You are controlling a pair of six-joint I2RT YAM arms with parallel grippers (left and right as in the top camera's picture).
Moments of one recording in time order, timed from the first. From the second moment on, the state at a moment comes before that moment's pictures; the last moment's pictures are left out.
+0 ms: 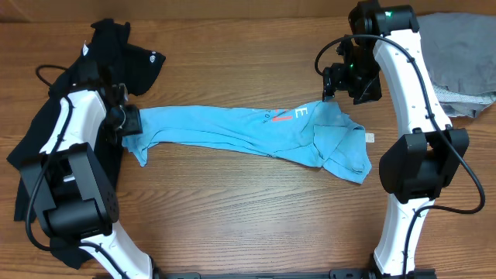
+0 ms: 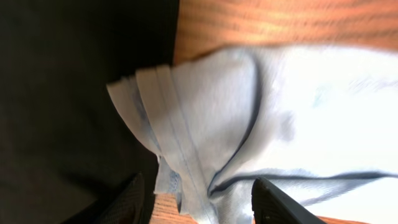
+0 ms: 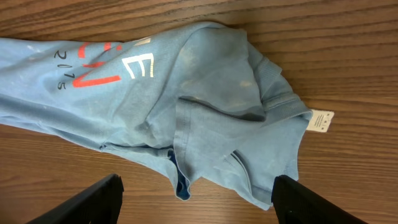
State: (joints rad) left arm 0.24 1.97 1.43 -0.87 0.00 0.01; right arm 0.11 2.21 2.20 -1.61 -0.14 0.11
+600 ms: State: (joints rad) left arm 0.23 2.02 1.43 -0.84 0.04 0.06; right arm 0.11 2.21 2.20 -1.62 -0.14 0.11
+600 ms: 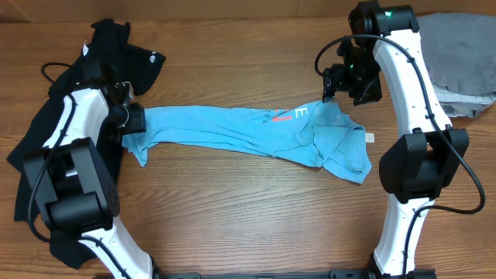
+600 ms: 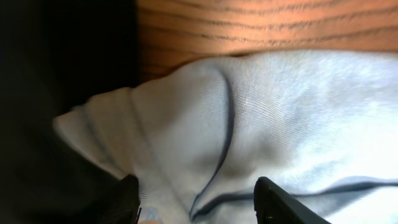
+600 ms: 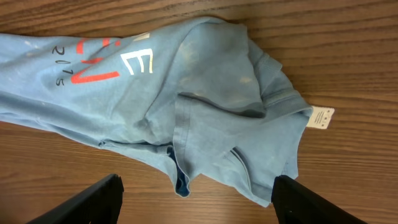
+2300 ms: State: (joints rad) left arm 0.23 1.94 1.72 -1.26 0.04 0.05; right arm 0.11 2.21 2.05 -1.52 -0.30 0.10
